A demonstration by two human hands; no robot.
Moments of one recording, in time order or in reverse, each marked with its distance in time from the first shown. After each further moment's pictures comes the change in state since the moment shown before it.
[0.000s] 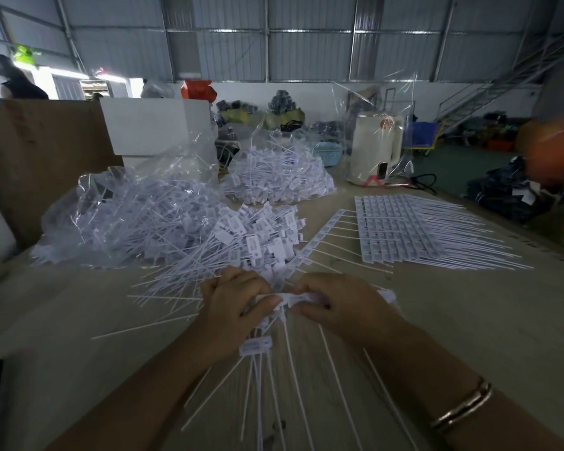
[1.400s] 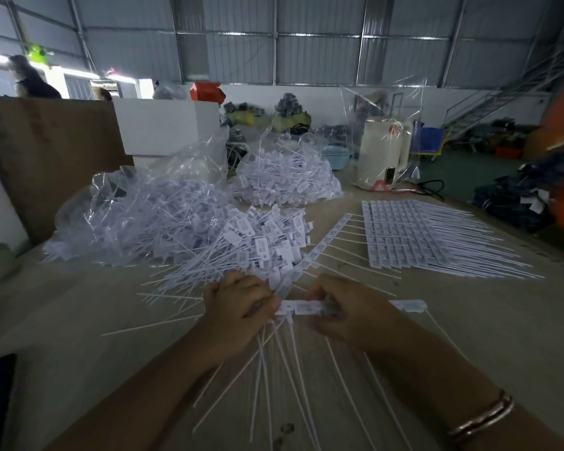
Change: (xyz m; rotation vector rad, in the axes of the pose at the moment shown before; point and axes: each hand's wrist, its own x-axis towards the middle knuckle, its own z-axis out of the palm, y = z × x) left_hand -0.005 -0.003 -0.001 0.096 -0.030 -0.146; right_hand -0.004 0.000 -0.006 0.030 -0.030 0.067
